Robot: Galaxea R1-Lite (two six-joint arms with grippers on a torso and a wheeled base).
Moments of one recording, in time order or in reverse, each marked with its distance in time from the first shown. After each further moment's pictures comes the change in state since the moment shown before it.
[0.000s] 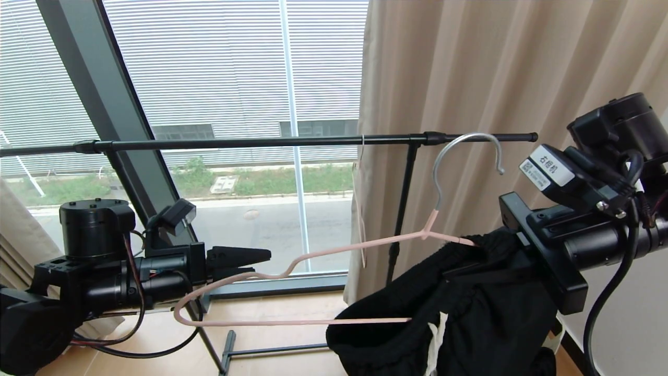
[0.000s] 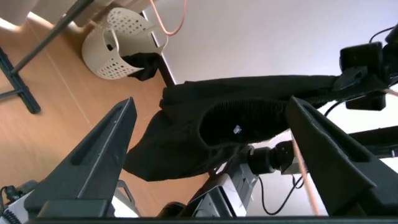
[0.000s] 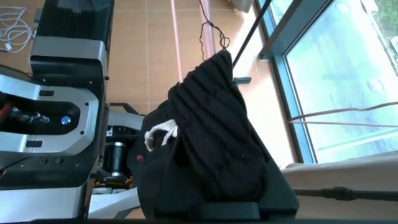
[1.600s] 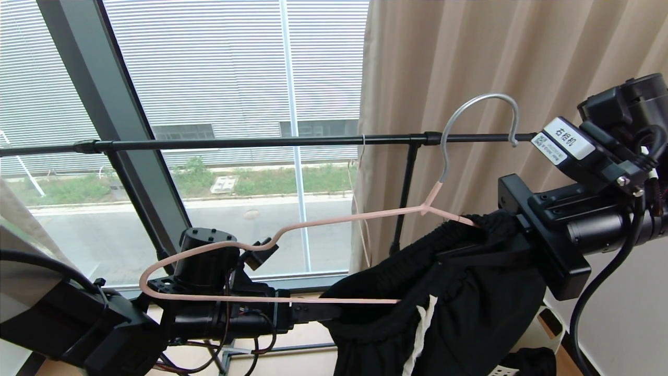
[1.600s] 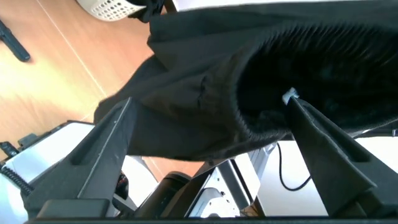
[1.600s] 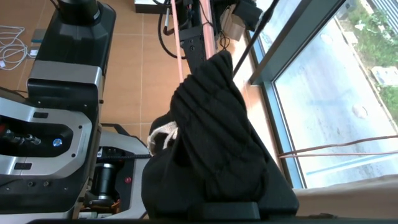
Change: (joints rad) left arm -0.332 0.173 -0.050 0.061 0.224 0.038; right arm 0.019 -0.012 -0.011 -0.085 0.040 0.051
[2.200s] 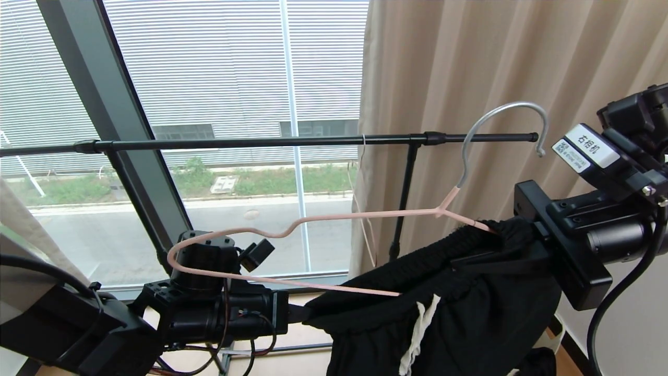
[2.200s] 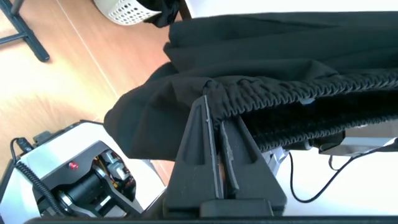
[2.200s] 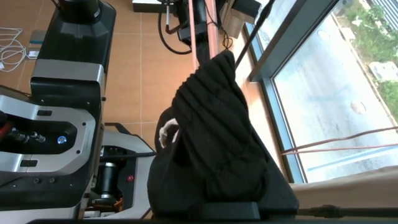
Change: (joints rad) left arm 0.010 -0.015 0.023 -0.003 0.062 0.000; right arm -0.044 -0.048 0.057 0.000 0.003 0.000
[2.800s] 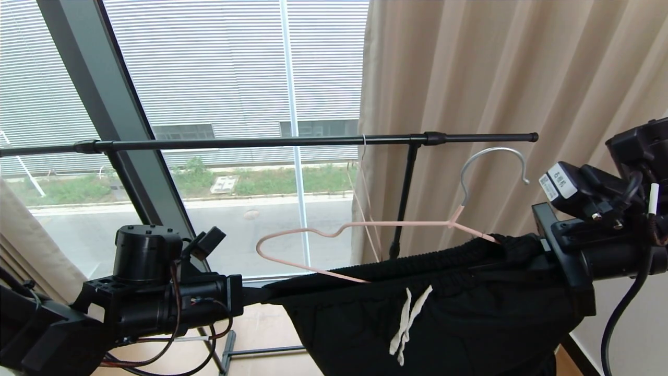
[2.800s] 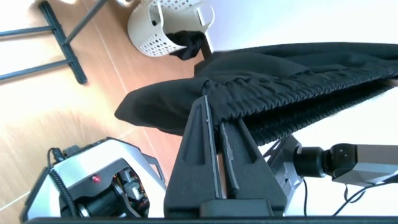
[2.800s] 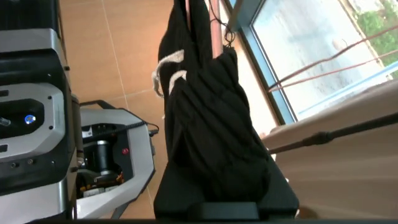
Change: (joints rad) left arm 0.199 -0.088 0.070 0.001 0.000 0.080; right arm -0.117 -0.014 0.113 -0.002 -0.175 -0.013
